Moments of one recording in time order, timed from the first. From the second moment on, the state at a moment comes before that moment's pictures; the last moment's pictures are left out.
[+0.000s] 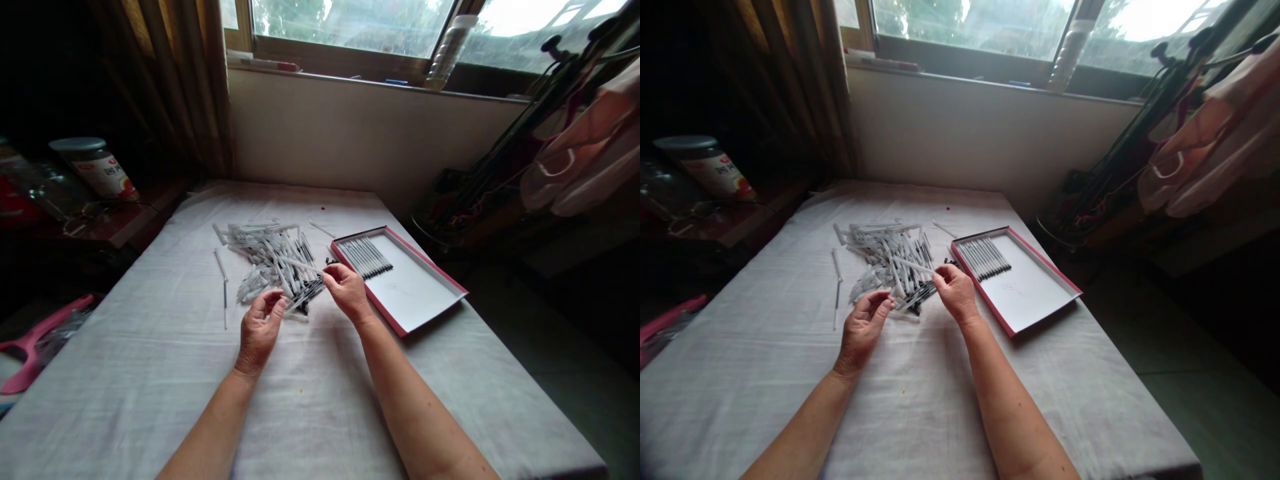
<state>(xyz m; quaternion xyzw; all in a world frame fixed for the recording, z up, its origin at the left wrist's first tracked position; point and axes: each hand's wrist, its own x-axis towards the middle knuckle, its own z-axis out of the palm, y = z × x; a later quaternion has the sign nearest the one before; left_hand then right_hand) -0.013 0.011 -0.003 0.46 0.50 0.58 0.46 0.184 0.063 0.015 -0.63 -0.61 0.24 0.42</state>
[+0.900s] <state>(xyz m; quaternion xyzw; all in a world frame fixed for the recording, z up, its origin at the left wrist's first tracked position) -0.012 0.017 -0.019 0.51 0.57 0.48 0.42 0.161 0.112 0.036 -0.69 -0.72 0.05 0.00</state>
